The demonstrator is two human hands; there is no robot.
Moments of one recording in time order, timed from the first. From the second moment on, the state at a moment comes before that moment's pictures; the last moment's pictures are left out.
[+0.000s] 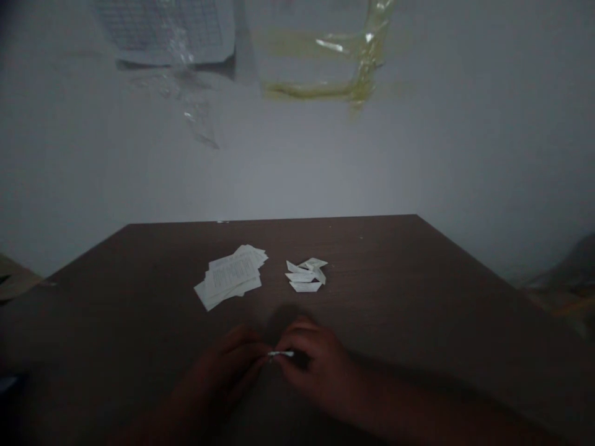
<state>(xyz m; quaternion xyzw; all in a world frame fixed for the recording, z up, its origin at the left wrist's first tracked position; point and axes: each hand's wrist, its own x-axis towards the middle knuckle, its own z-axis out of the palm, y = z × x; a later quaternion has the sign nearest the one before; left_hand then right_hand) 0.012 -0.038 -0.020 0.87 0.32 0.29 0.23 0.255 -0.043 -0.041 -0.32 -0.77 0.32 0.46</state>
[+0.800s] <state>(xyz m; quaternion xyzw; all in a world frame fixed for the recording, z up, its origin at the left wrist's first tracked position) 0.014 -0.032 0.000 0.86 0.40 0.16 0.27 0.276 -0.024 -0.049 -0.31 -0.85 0.25 0.35</state>
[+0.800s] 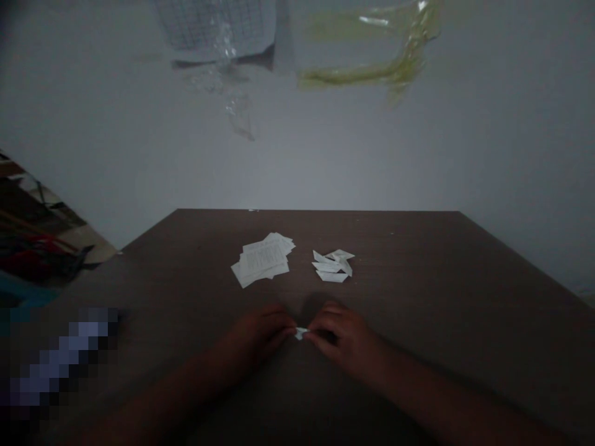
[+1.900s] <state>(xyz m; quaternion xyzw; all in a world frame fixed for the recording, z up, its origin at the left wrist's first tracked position) 0.020 -0.031 0.002 0.83 0.42 0.15 0.32 0.264 -0.034 -0.040 -0.32 -0.82 0.30 0.38</state>
